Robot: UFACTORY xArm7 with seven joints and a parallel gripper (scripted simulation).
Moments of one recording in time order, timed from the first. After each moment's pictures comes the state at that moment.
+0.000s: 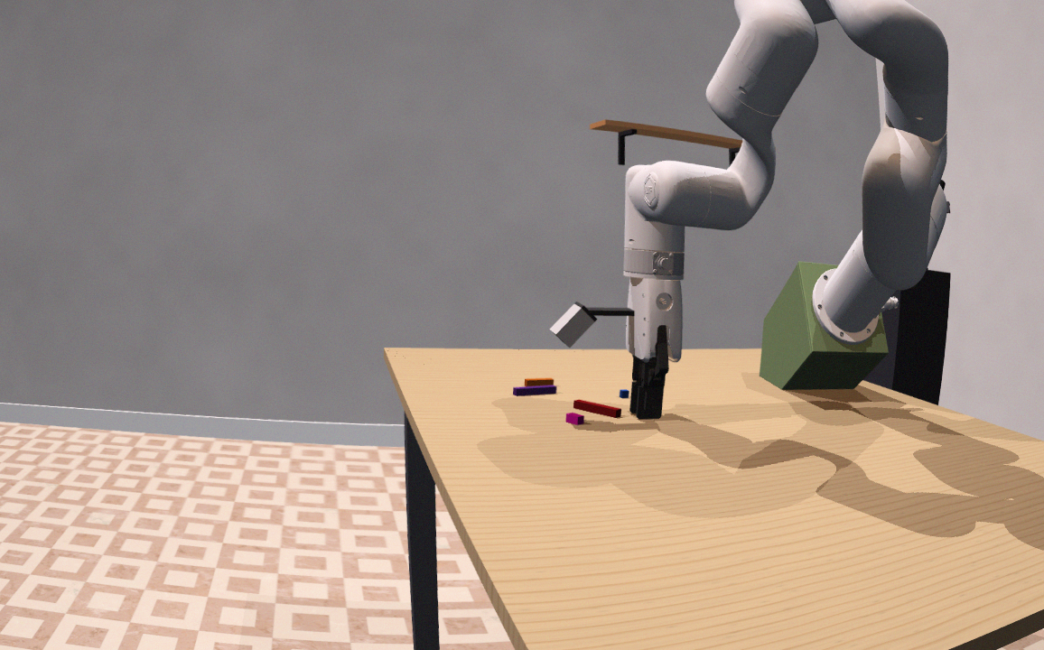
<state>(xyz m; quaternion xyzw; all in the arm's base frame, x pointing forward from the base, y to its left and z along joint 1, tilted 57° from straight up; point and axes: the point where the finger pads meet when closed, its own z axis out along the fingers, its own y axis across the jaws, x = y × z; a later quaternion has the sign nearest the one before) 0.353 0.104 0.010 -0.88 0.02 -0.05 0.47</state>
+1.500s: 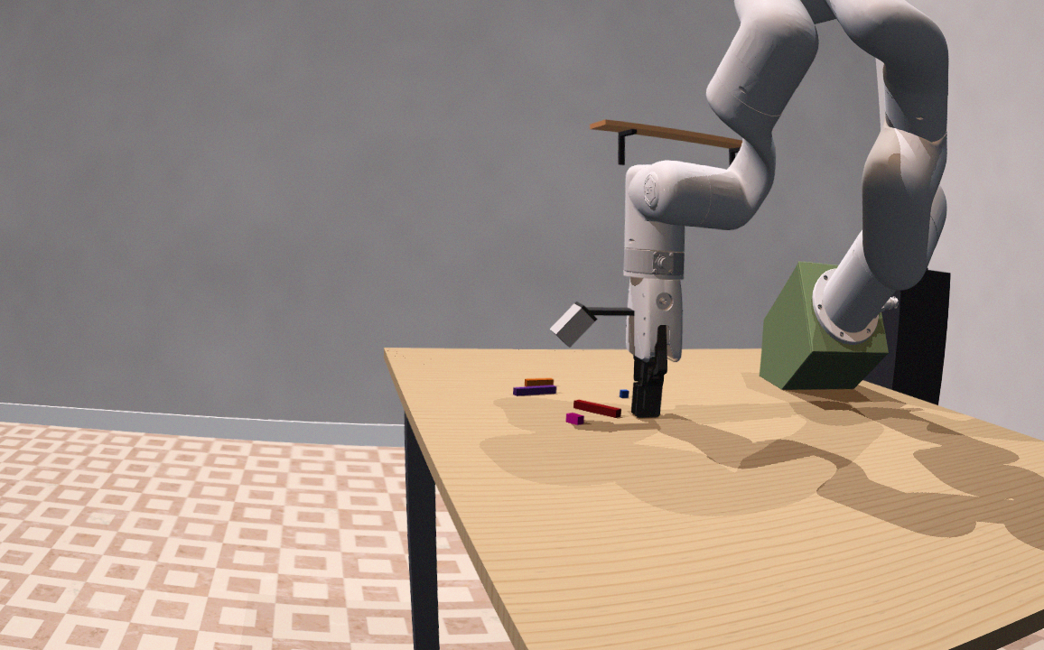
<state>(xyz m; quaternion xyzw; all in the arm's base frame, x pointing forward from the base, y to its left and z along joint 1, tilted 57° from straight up) 0.352 0.104 0.011 -0.88 0.02 -0.05 0.47</state>
